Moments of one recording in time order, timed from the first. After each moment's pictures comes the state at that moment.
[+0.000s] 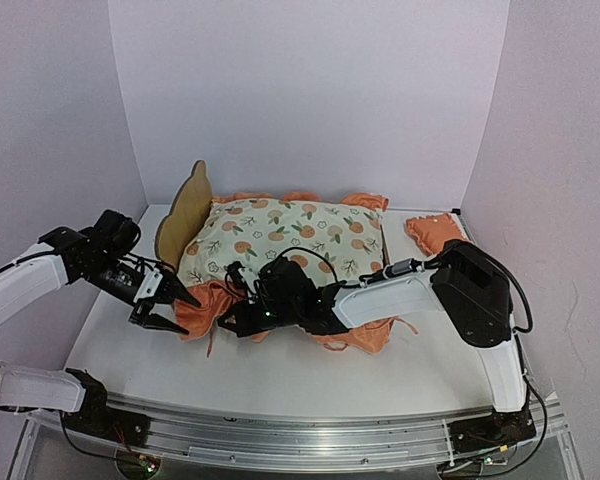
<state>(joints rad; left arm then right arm) -0.42 1.07 0.89 -0.87 0.91 1.36 1.10 2.20 1.46 0.24 -0.29 0.63</state>
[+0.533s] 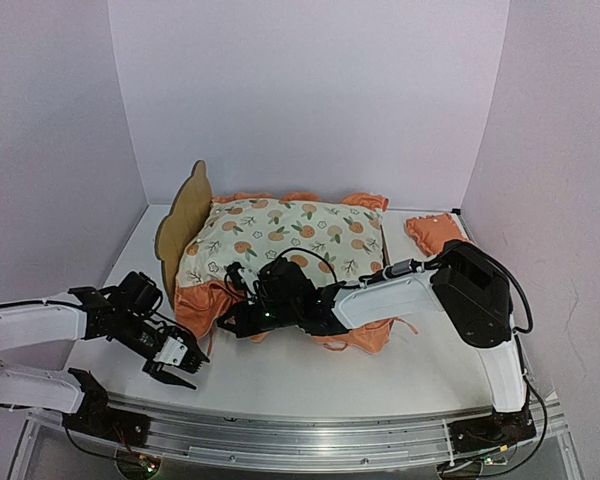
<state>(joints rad) -0.59 1.06 0.46 -0.52 0.69 1.30 1.10 2.20 1.46 0.24 -0.28 0.64</state>
